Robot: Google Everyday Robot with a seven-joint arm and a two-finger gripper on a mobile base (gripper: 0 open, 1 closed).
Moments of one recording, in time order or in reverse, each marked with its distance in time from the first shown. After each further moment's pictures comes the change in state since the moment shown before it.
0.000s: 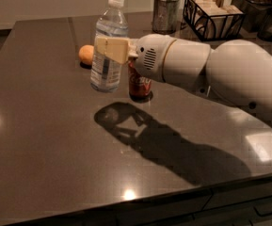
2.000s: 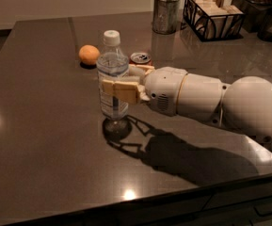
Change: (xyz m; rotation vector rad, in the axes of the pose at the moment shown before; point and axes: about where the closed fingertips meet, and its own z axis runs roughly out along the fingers) arm -0.061 -0.012 -0.034 0.153 -0.038 -0.292
